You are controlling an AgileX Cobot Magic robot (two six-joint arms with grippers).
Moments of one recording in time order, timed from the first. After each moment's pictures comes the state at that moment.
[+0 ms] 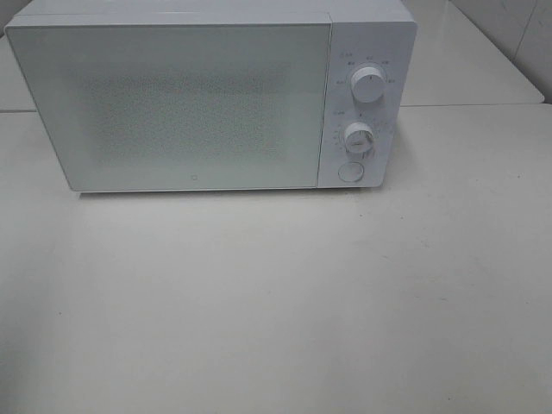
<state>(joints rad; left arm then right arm) 0.02 0.60 -0.81 -0.01 1.22 0.03 0.03 0.00 -0.50 -0.10 1.00 0.06</state>
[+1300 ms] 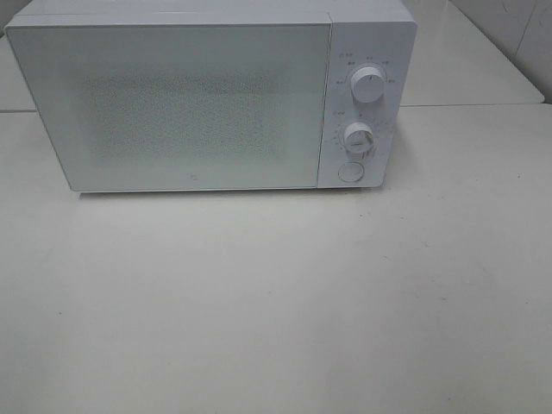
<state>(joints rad) 0.02 0.00 -0.52 -0.03 1.09 0.03 0.03 0.00 -0.50 -0.10 1.00 0.06</state>
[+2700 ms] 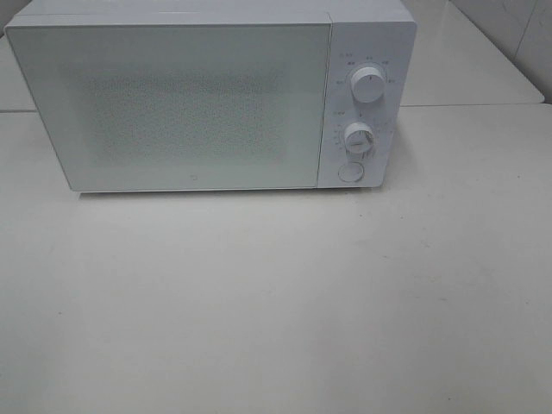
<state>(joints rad) 0.02 0.00 -0.52 -0.03 1.09 0.03 0.03 0.00 -0.50 -0.10 1.00 0.06</state>
